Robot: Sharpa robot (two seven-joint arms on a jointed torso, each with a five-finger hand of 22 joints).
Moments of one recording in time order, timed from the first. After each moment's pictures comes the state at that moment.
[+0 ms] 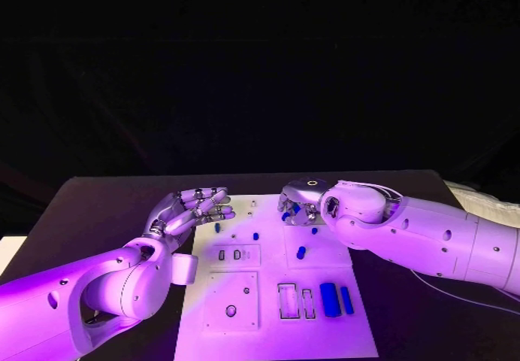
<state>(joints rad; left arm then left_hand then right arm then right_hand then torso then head) 1.13 -0.89 -0.01 1.74 0.02 -0.46 0.52 1.42 -0.05 0.12 0.13 0.14 0.97 0.20 0.16 0.07 1.07 0.15 0.14 0.08 1.11 0.11 0.18 0.16 0.17 1.05 0.22 0.18 0.08 1.24 -0.71 0.01 1.42 -1.78 -0.12 -0.18 1.25 -0.09 0.43 -0.10 0.14 1.07 0.12 0.07 0.07 1.20 0.06 0.06 0.07 1.46 -0.01 0.97 0.69 0.14 1.34 0.08 1.08 0.77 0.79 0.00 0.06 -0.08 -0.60</state>
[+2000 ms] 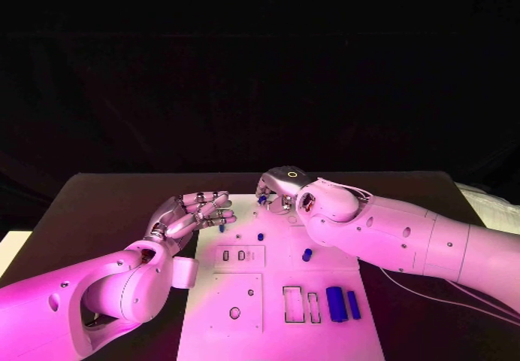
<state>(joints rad) 1.13 -0.90 -0.01 1.74 0.02 -0.45 0.51 1.42 -0.05 0.12 0.12 0.14 0.97 0.20 0.15 0.07 1.07 0.15 0.13 0.07 1.11 0.11 0.17 0.17 0.17 1.05 0.22 0.17 0.07 1.25 -0.55 0.01 1.29 -1.77 -0.33 -0.20 1.32 -0.07 0.54 -0.12 0.07 1.13 0.13 0.07 0.09 1.24 0.07 0.06 0.06 1.47 -0.02 1.15 0.87 0.11 1.39 0.08 1.31 1.08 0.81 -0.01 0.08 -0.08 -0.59</state>
